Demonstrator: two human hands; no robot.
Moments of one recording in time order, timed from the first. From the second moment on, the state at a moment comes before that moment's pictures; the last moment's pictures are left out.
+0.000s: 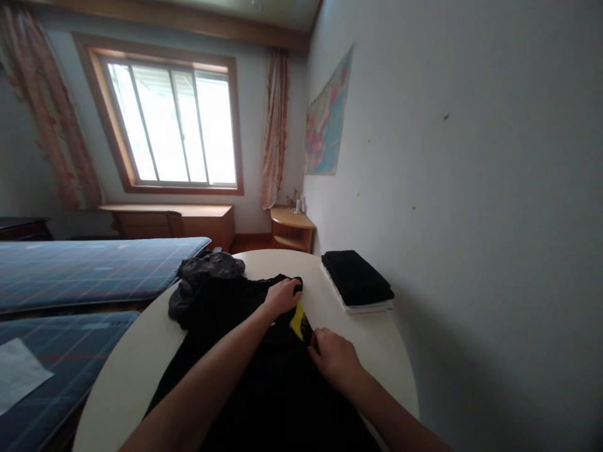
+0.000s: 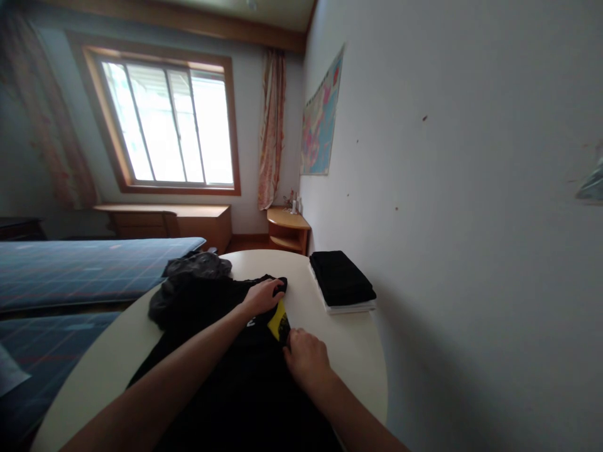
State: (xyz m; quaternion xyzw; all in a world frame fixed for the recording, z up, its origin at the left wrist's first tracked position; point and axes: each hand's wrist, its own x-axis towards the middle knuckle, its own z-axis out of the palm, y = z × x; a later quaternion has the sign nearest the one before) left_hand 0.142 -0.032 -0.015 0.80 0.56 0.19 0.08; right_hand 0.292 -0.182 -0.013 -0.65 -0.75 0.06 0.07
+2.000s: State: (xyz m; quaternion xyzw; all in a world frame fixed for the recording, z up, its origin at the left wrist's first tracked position) left_hand 0.099 -0.038 -0.055 0.71 0.67 0.20 0.05; right_hand 0.259 -0.181 -0.007 -0.50 -0.79 0.32 0.16
